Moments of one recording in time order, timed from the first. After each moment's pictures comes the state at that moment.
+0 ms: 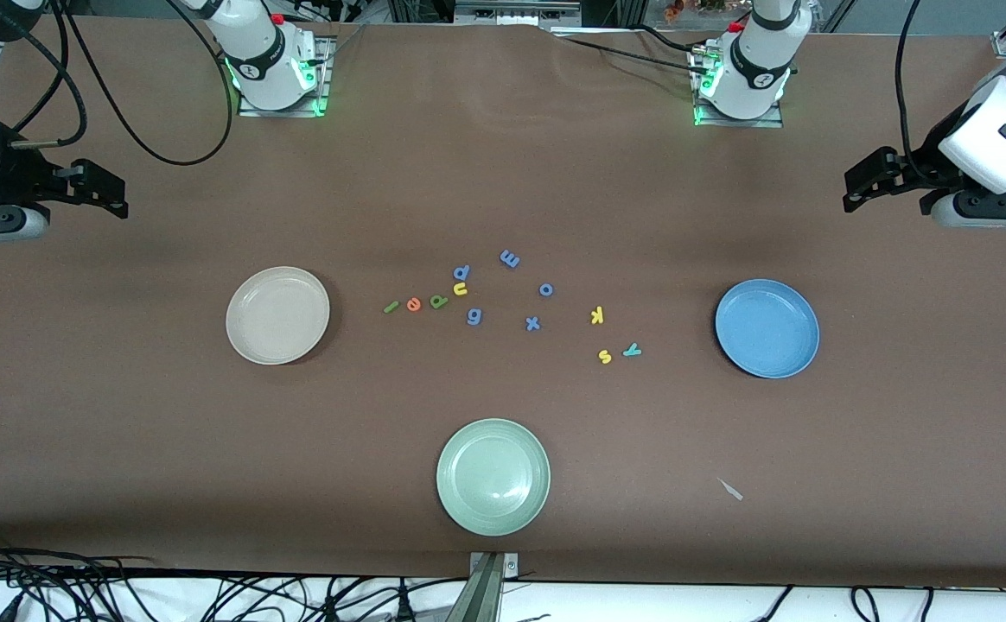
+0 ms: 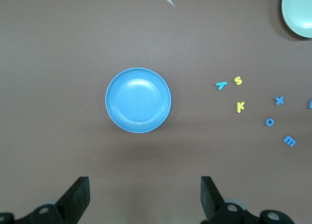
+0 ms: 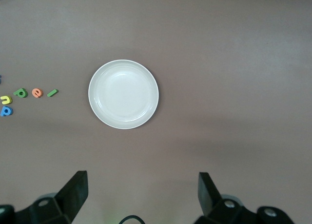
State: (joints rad) left arm -0.03 0.01 -0.07 -1.56 -0.02 1.52 -0.10; right arm 0.04 0.04 0.01 -1.59 -0.04 1.56 -0.08
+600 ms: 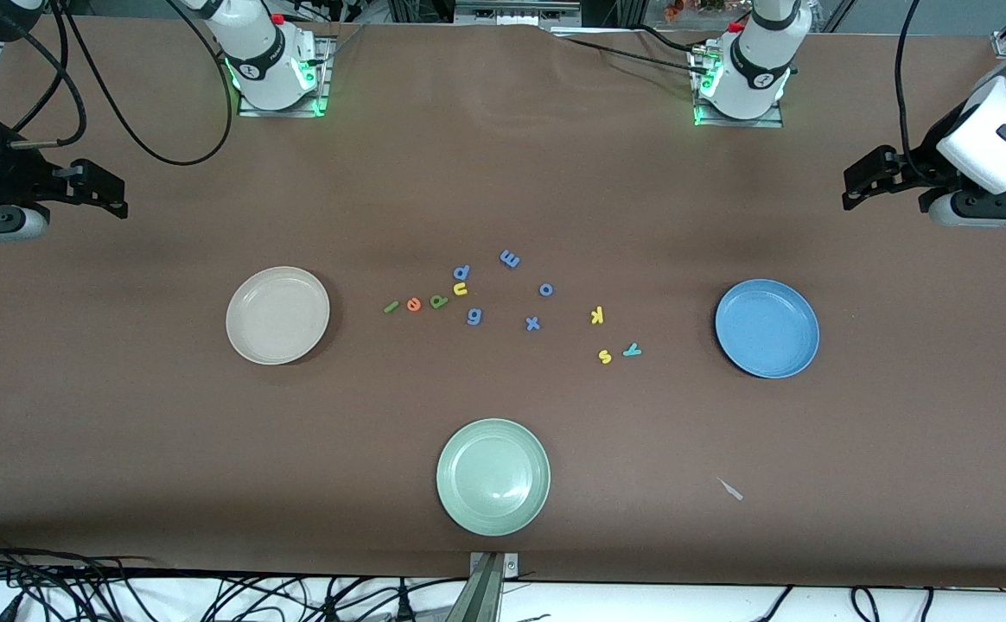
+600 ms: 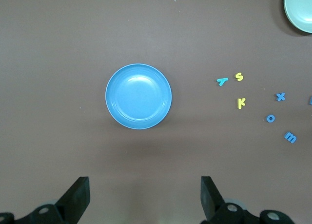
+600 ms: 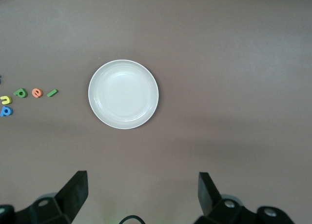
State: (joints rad) left arm -0.03 0.01 -0.07 -1.56 -0.02 1.50 -0.10; right arm 0.04 0.04 0.01 -1.59 -0.04 1.56 -0.08
